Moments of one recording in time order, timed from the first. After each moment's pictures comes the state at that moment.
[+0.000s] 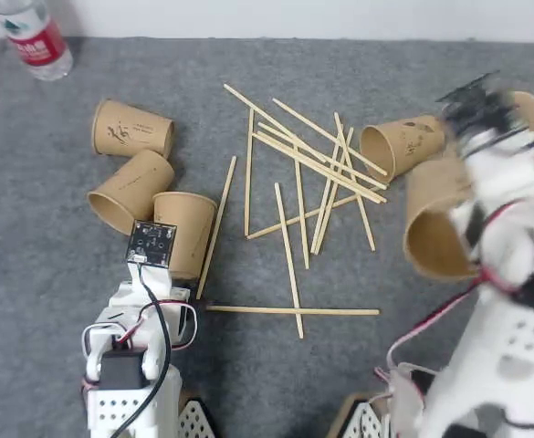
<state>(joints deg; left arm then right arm) -7.6 -103.4 96.7 68.3 -23.8 14.9 -33.8 -12.1 100.7 37.6</state>
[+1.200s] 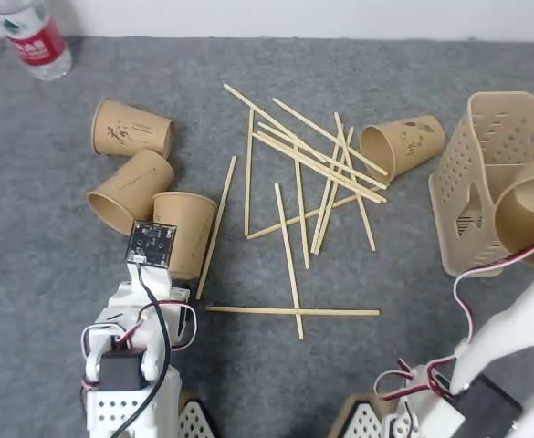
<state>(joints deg) -7.6 -103.4 96.7 68.3 -23.8 36.8 -17.8 -18.3 100.2 35.4</state>
